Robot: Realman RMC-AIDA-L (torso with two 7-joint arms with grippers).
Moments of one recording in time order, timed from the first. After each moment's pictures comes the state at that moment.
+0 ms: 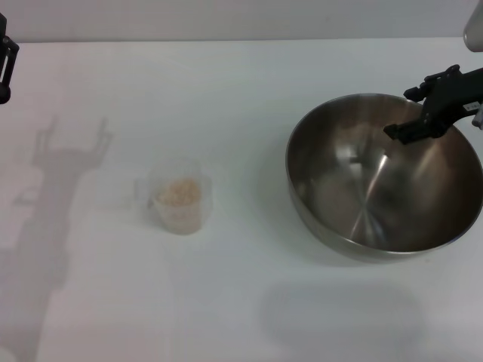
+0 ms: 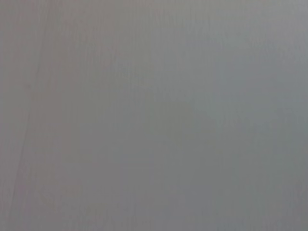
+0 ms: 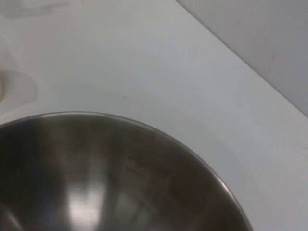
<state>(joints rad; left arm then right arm) -0.32 -2.08 -0.70 -0.34 2.11 1.61 0.04 0.61 2.04 -0.98 -1.12 0.63 1.35 -1.29</state>
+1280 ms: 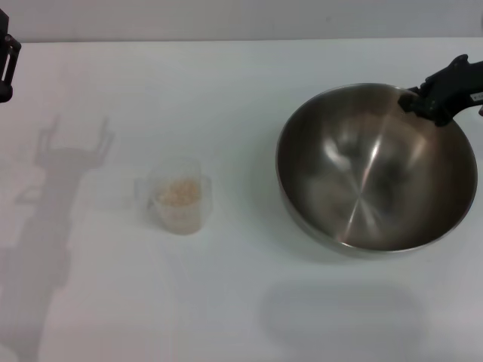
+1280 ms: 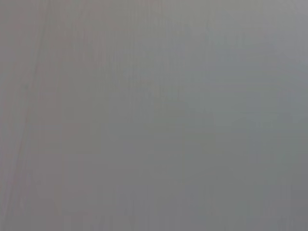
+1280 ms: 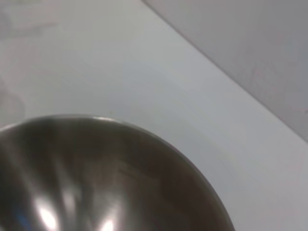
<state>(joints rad) -0.32 -2.08 -0.70 -0.34 2.12 1.61 0.04 0.61 2.04 -0.91 -1.10 0.68 1.34 -1.33</state>
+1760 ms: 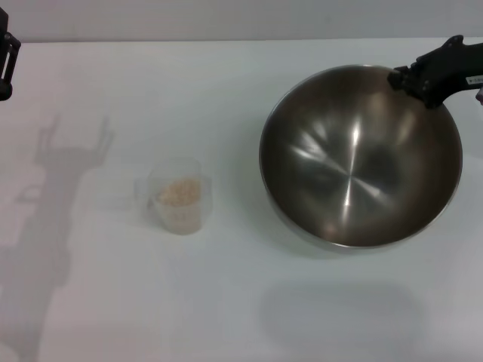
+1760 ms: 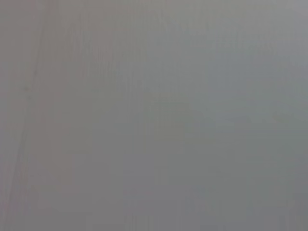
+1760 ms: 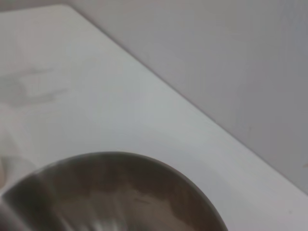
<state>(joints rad) -0.33 -2.08 -0.70 -0.34 2.12 1.61 0.04 0.58 2.04 -0.90 -1.14 0.83 1.35 -1.36</state>
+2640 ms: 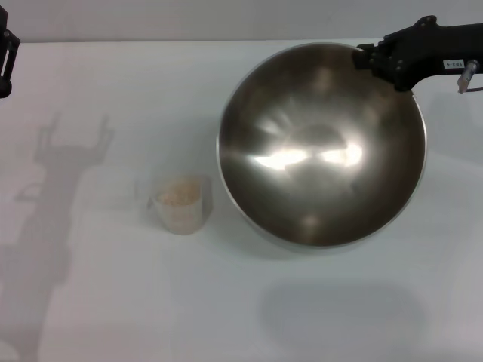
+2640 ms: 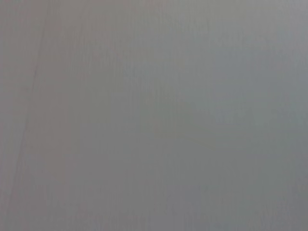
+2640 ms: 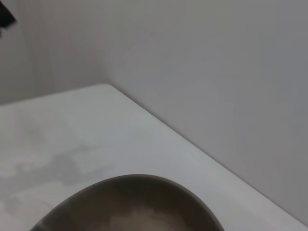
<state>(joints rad) -0.33 -2.07 -0.70 -0.34 2.12 1.60 0.04 0.56 2.06 -0.90 -1.15 1.07 1.41 -1.37</state>
